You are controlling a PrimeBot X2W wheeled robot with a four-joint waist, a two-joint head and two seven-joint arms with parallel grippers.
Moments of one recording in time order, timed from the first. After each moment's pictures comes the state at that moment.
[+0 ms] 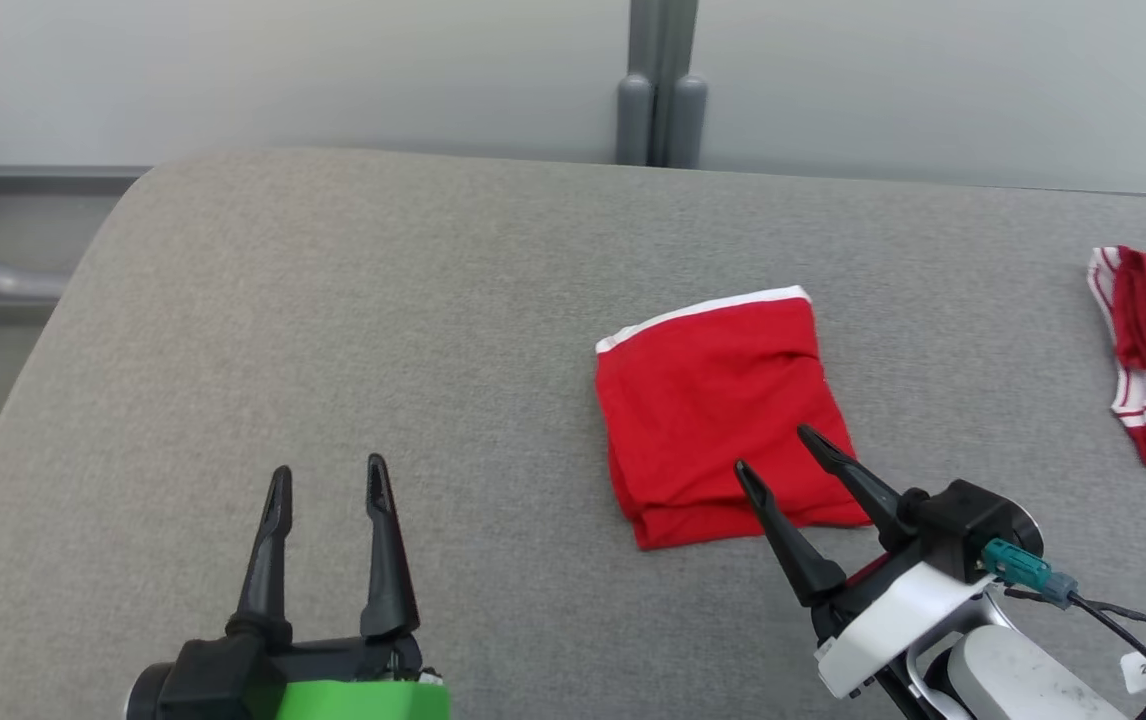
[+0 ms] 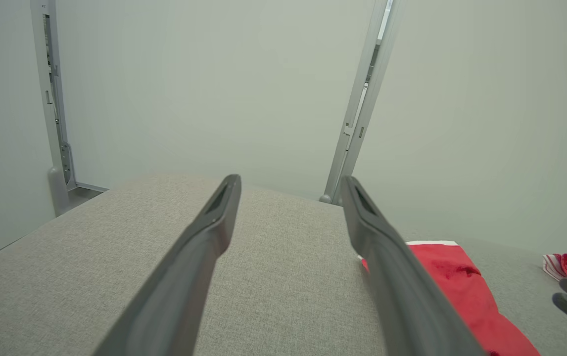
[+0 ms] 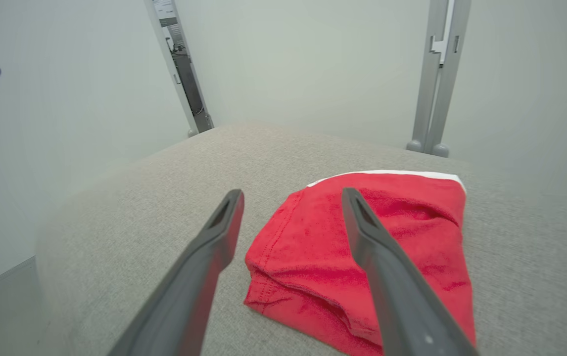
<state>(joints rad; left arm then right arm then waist) 0.11 0.05 -0.30 -0.17 -0.29 0.21 -0.26 -0.21 -0.35 0.58 0.17 0.49 0.13 -0.26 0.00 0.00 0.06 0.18</state>
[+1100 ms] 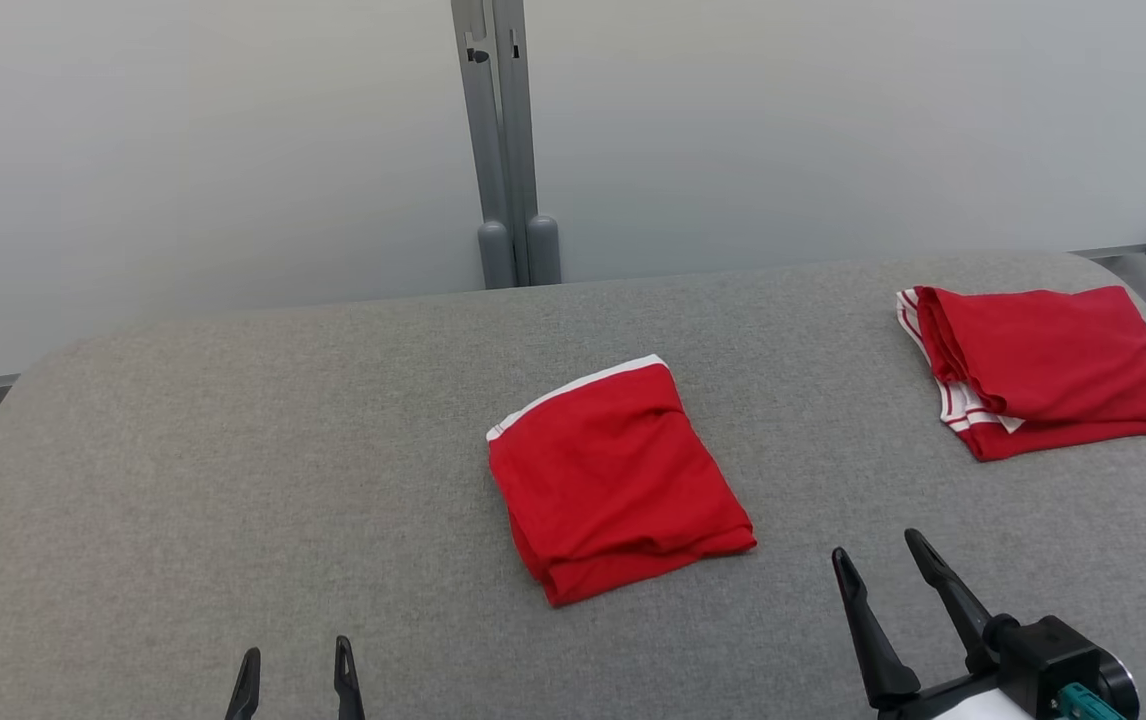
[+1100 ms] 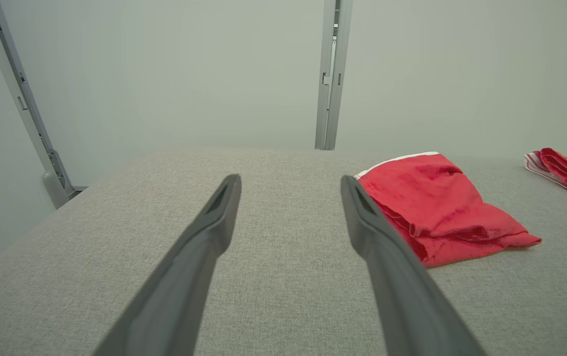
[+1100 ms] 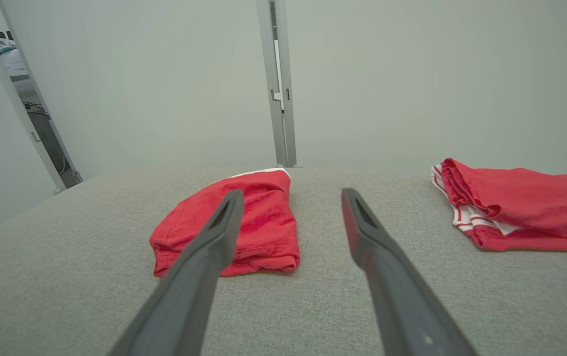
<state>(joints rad) 0.36 0.05 -0.17 -0.08 -0.14 0.16 -0.26 0.16 -0.15 0.20 0.04 0.22 0.13 -0.26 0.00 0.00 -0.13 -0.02</state>
